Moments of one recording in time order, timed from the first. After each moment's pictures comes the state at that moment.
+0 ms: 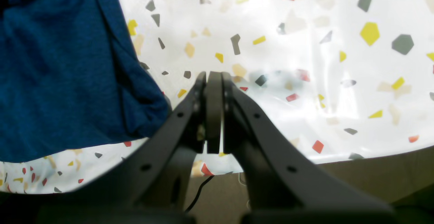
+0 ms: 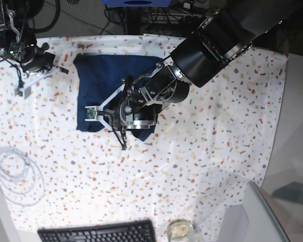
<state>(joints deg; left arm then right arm) -21.0 1.0 50.1 56.5 24.2 -34.3 28.8 -23.5 18.0 0.5 98.5 33.1 -17.1 -49.1</state>
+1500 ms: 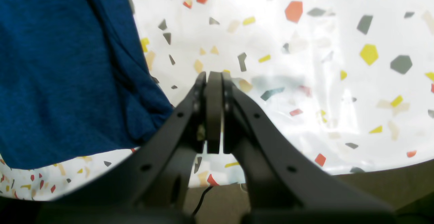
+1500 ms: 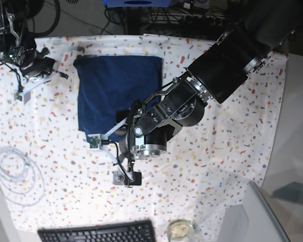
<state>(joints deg) -26.1 -5.2 49.9 76.1 23.0 -35.6 40.6 -22.0 17.9 0.4 98.4 33.3 -17.1 -48.9</state>
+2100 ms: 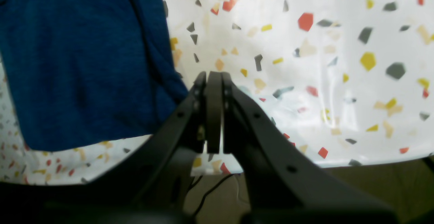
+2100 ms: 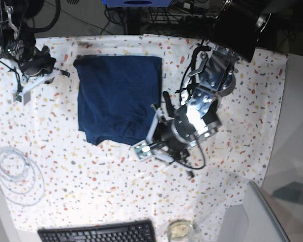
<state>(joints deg) -5.7 -8.8 19.3 97.0 23.4 -35.7 41.1 -25.3 19.3 0.4 107.2 33.1 -17.1 -48.3</state>
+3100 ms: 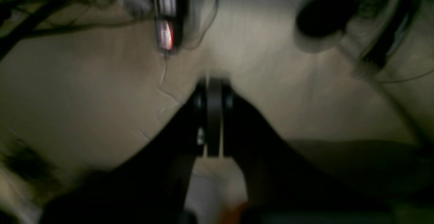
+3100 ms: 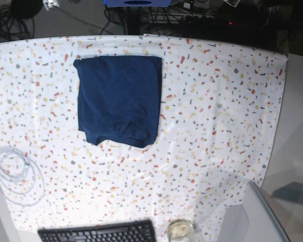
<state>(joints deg) 43.8 -15.8 -8.4 62.3 8.4 -34.4 -12.6 -42.1 32.8 -33.4 86.4 24.7 -16.7 -30.9</state>
